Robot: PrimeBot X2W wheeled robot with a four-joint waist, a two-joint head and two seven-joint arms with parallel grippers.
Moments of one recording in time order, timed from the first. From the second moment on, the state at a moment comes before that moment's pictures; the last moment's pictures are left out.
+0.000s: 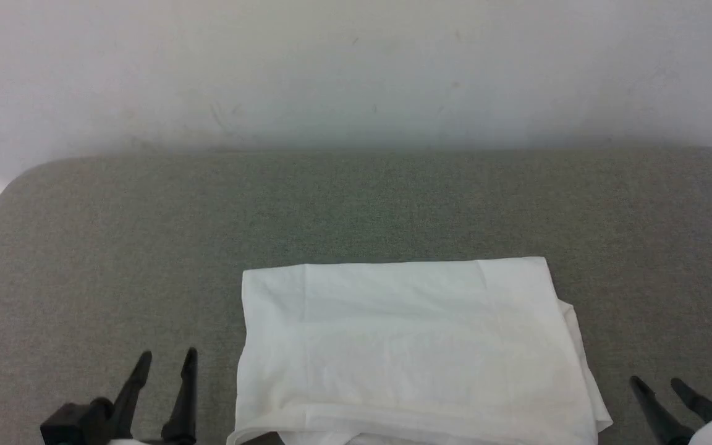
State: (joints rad) left arm 0.19 0.48 -0.33 -0.06 -0.68 0.19 -0.26; right arm 0.30 -0.20 -0.17 -0.21 0.50 0.13 0.45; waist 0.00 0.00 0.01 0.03
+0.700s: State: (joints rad) left arm 0.10 0.17 -0.08 -0.05 -0.34 0.00 -0.26; right arm -0.13 -0.29 0.01 0.37 0.62 0.13 0.69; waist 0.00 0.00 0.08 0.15
